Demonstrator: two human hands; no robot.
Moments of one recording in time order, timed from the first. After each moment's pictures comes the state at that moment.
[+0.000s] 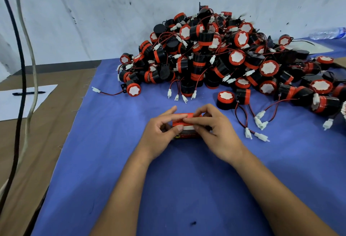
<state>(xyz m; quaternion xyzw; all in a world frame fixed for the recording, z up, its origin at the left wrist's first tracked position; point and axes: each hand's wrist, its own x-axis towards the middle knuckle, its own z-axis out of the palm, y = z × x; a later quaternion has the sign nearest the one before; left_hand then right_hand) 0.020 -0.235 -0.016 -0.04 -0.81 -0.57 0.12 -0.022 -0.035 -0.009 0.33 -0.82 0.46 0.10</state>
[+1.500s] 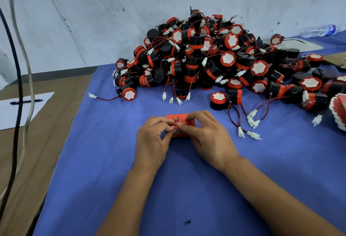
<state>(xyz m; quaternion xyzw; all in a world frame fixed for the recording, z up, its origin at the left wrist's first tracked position) 0.031 -0.222 -0.022 -0.07 -0.86 -0.33 0.37 -0.013 -0.031 -0.017 0.38 -0.85 0.24 0.26</state>
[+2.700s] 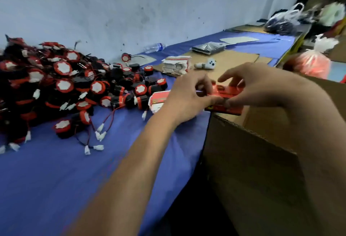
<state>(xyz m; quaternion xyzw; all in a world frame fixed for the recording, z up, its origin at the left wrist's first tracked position) 0.037 0.201 0.137 -0.45 -0.73 -0.52 0.01 0.152 0.350 0.214 -0.14 -0.98 0.12 0.03</state>
